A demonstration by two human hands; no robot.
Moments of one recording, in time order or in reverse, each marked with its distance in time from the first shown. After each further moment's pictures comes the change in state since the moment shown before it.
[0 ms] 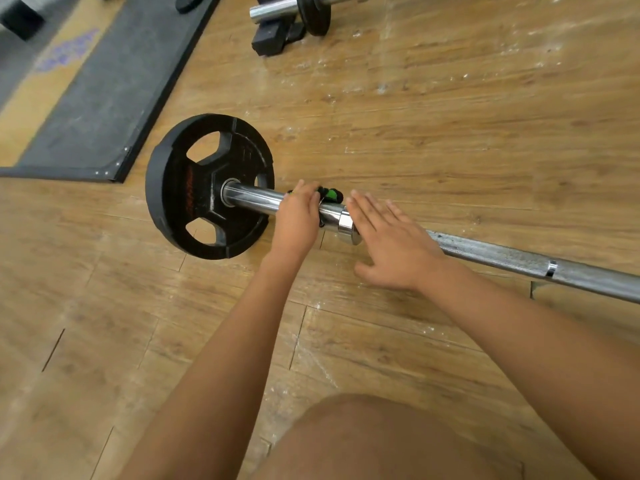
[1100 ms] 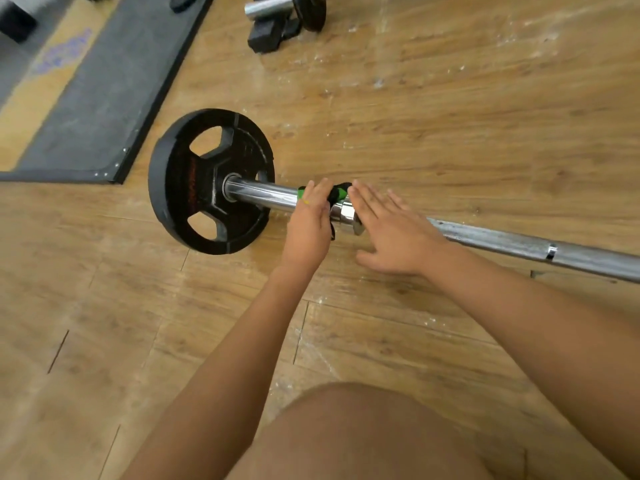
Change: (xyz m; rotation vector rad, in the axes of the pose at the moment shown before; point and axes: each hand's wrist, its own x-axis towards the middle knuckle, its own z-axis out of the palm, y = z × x) left_hand -0.027 0.003 0.012 -0.003 -0.034 0.109; right_hand 0.004 0.005 -0.004 0.002 0.003 0.010
